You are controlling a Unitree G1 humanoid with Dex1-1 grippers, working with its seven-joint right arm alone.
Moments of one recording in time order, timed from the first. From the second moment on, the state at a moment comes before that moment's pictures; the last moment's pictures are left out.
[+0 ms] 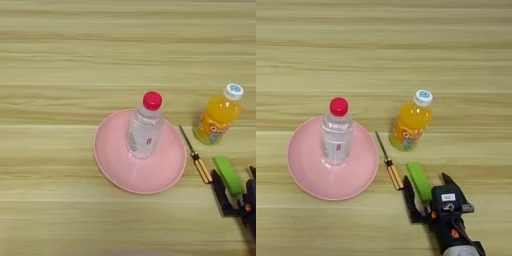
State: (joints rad) arm 0.57 -0.17 -0.20 -0.17 0.09 -0.14 0.29
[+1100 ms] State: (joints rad) arm 0.55 -0.20 -0.19 -0.20 0.20 -0.01 0.28
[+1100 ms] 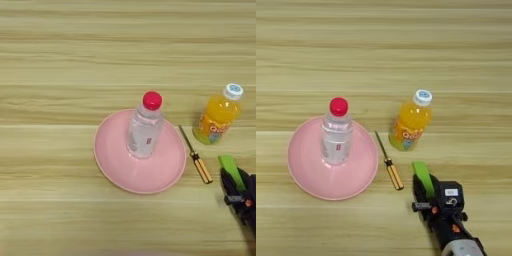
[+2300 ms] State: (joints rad) arm 0.36 -0.22 -0.30 -0.08 0.21 0.07 0.23
